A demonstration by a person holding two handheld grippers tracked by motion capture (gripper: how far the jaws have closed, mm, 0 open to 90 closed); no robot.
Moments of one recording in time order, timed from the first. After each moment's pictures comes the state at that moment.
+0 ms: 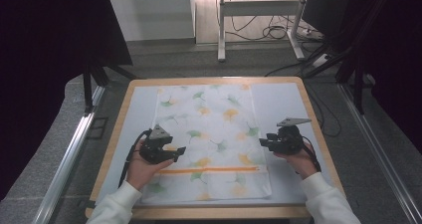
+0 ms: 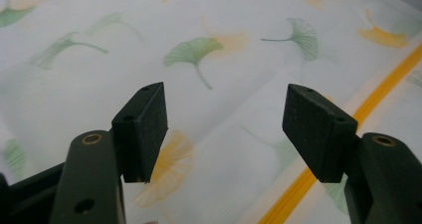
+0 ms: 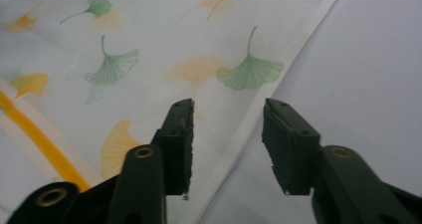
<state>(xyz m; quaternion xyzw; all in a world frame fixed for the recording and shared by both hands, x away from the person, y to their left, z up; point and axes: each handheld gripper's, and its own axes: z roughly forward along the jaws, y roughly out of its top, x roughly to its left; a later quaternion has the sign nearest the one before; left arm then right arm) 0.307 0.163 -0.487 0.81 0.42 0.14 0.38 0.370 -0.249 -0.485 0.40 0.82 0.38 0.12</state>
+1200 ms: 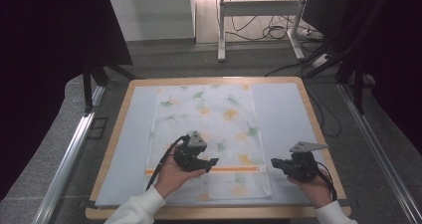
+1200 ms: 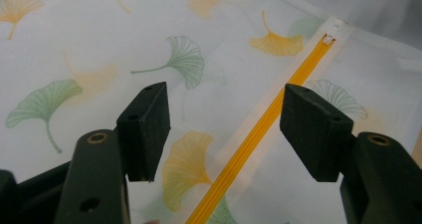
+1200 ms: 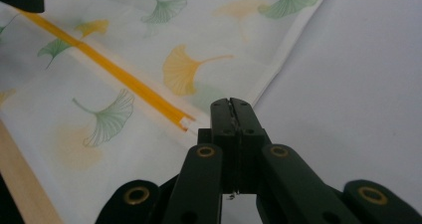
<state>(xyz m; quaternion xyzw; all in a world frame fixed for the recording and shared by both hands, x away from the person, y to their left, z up) 0.299 0.075 -0.481 0.85 0.35 0.10 0.38 0.296 -0.276 -0.490 0.39 0.83 0.39 0.09</state>
